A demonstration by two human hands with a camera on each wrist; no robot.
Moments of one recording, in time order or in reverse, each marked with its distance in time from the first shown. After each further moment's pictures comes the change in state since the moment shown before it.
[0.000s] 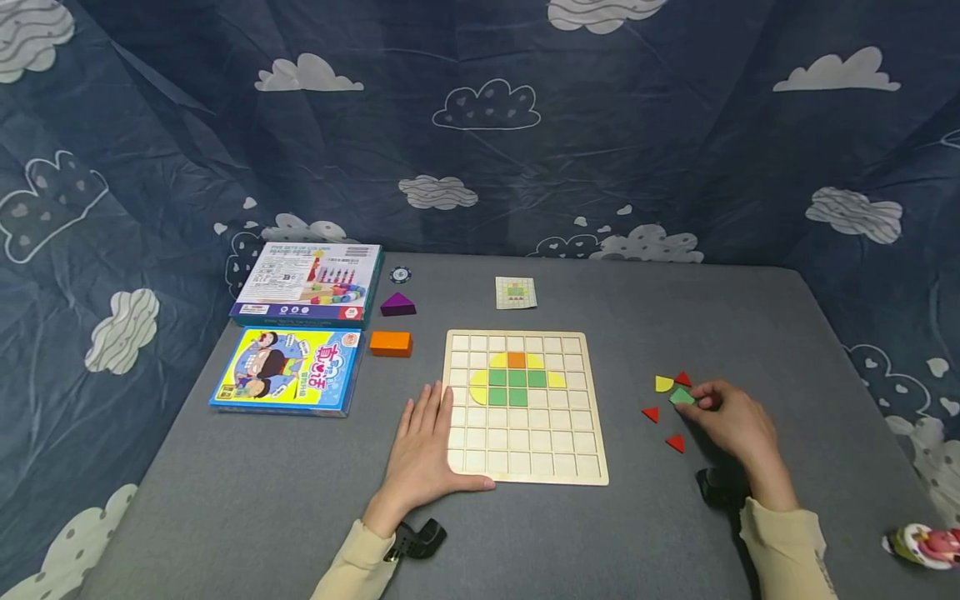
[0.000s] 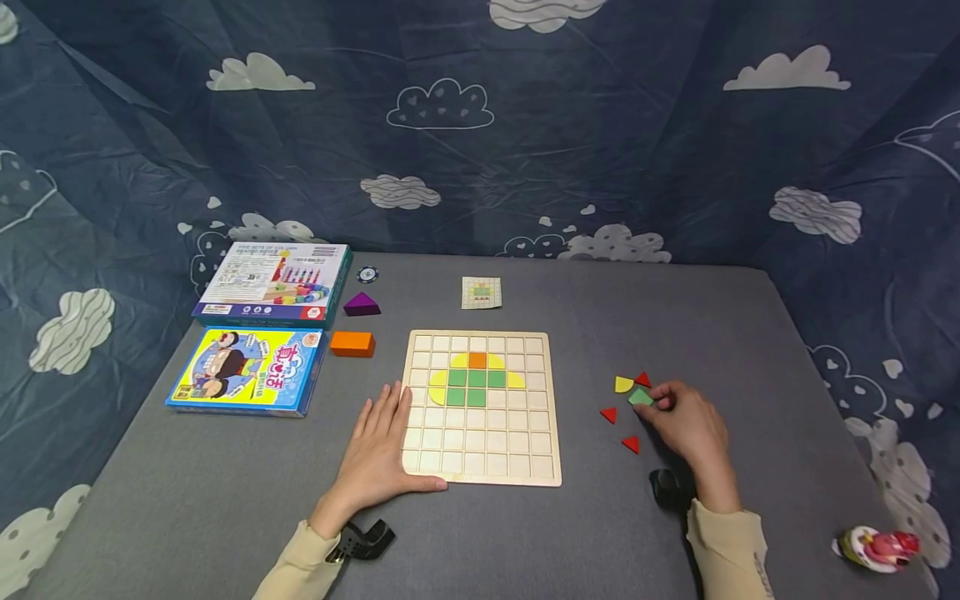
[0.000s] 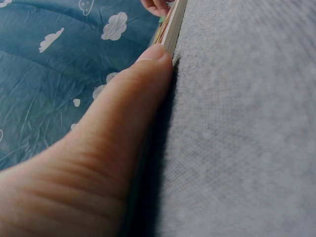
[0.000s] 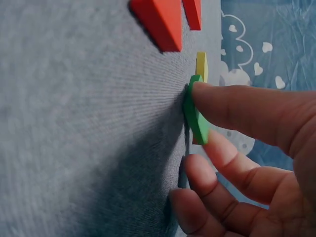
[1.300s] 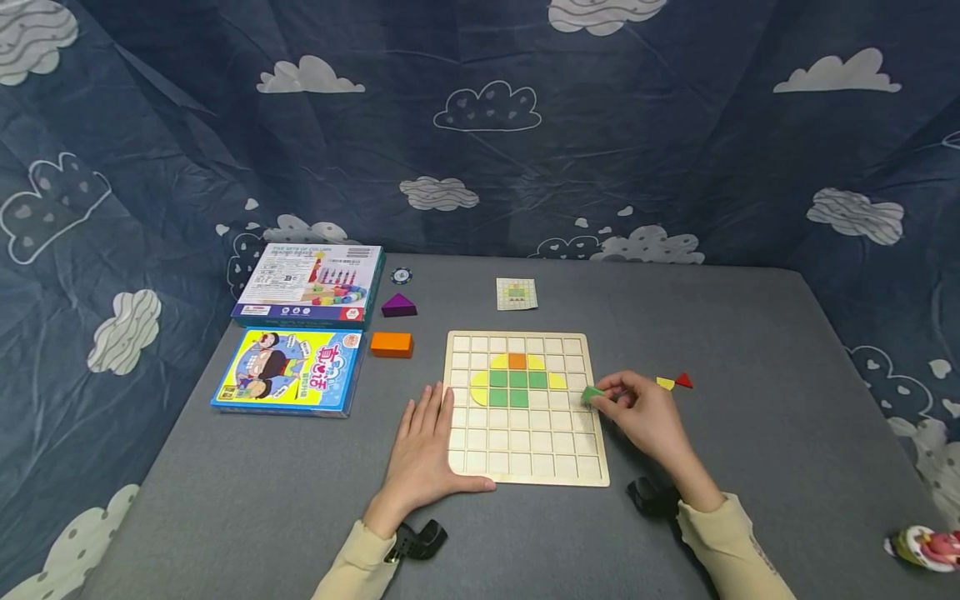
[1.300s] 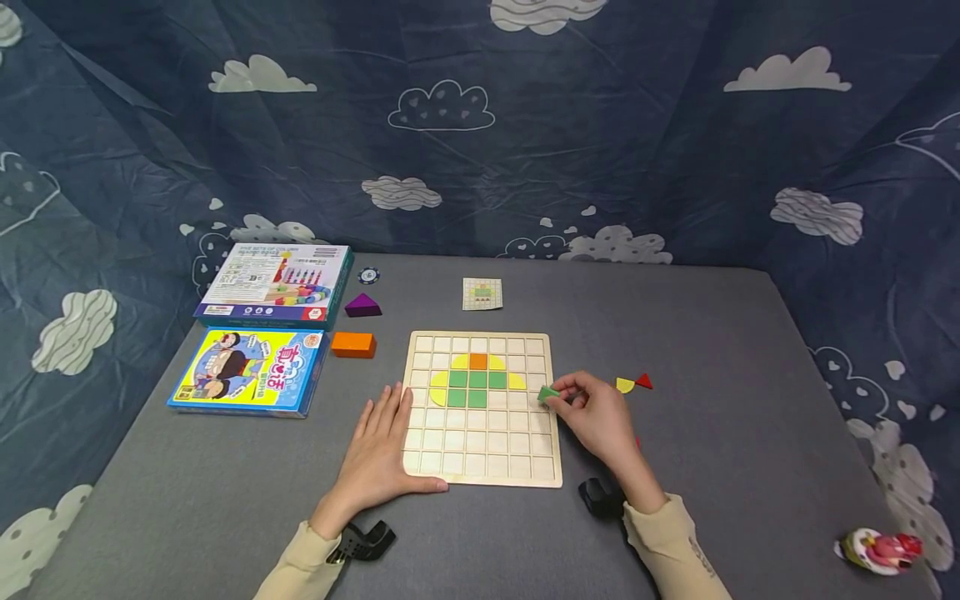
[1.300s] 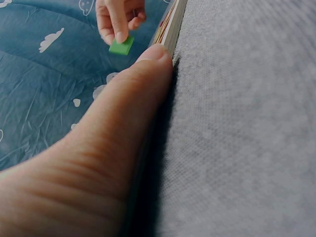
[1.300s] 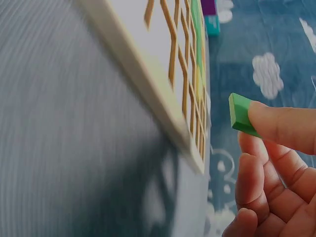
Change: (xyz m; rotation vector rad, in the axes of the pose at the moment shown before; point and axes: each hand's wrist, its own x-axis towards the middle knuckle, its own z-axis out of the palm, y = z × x) left_hand 0.000 0.000 0.000 0.014 -0.018 -0.013; right_hand -0.013 -0.090 0.050 0.318 0.087 -0.347
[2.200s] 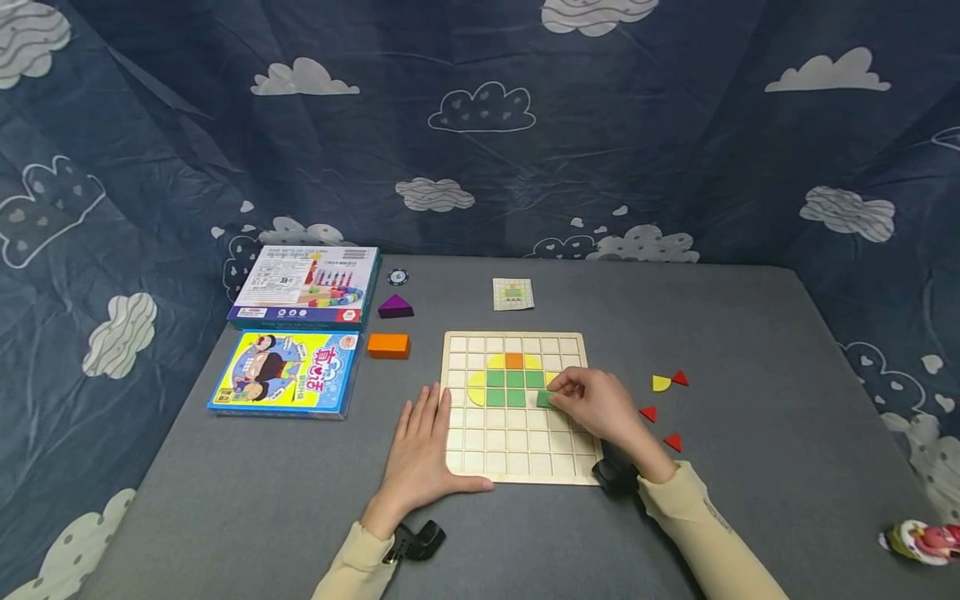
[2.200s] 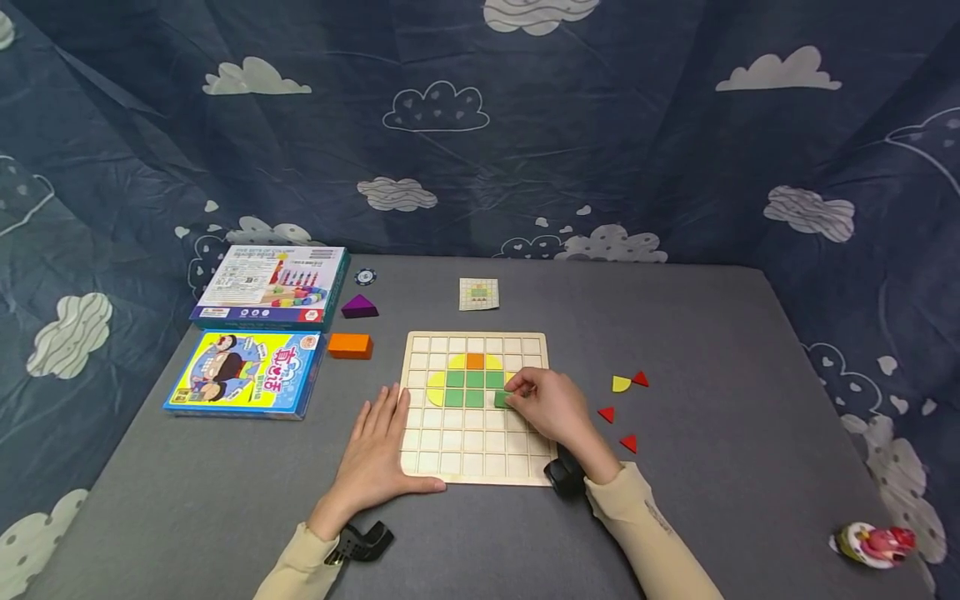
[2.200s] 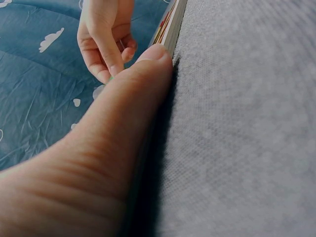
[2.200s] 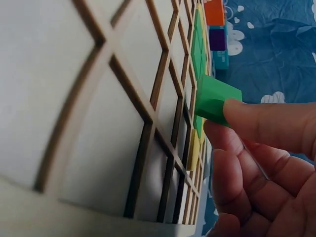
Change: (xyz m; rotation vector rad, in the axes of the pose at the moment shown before) left_hand 0.000 0.000 0.000 0.001 0.001 0.003; right_hand 0.020 -0.033 0.027 -0.047 -0.245 -0.028
